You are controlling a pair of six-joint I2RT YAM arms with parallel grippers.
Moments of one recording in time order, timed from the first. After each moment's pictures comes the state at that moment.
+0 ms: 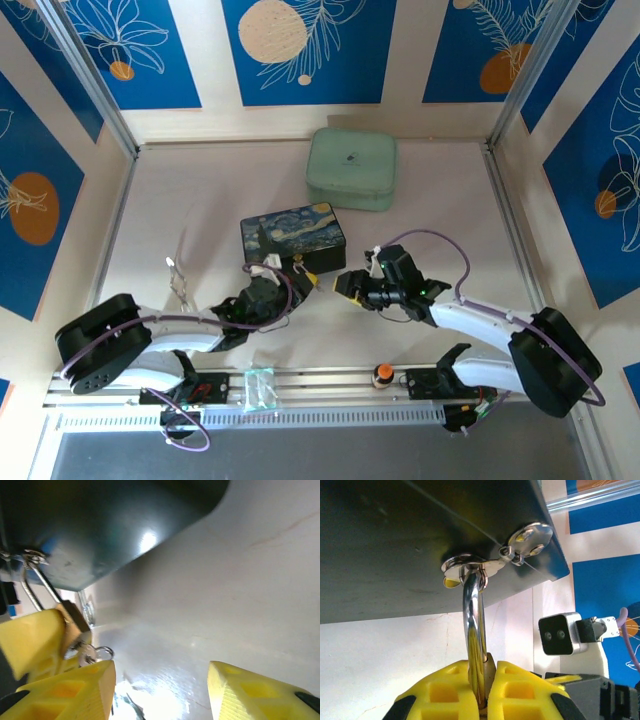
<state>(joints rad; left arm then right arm) -1.00 1.33 0.33 0.66 -0.17 -1.37 0.67 1.16 0.43 0.01 -0.41 1.00</state>
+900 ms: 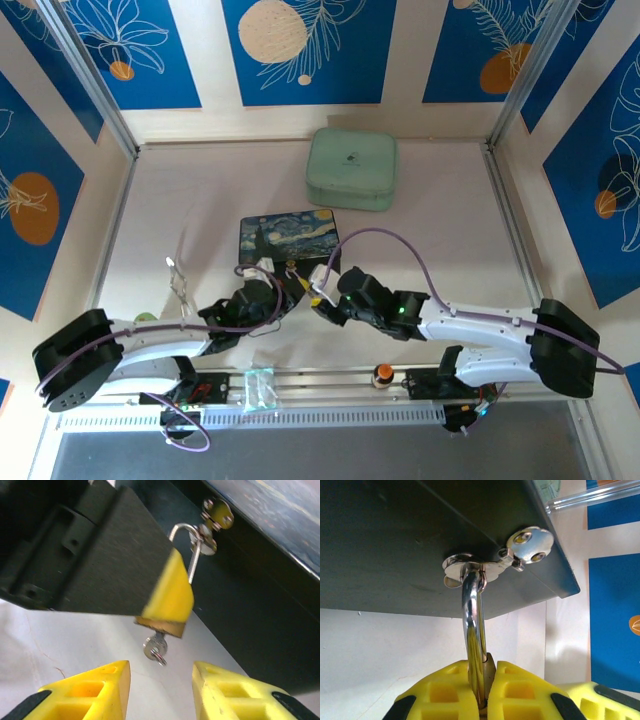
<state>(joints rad) -1.00 1.18 0.32 0.44 -0.16 -1.38 1.11 1.18 0.58 -0.05 0.13 -0.05</state>
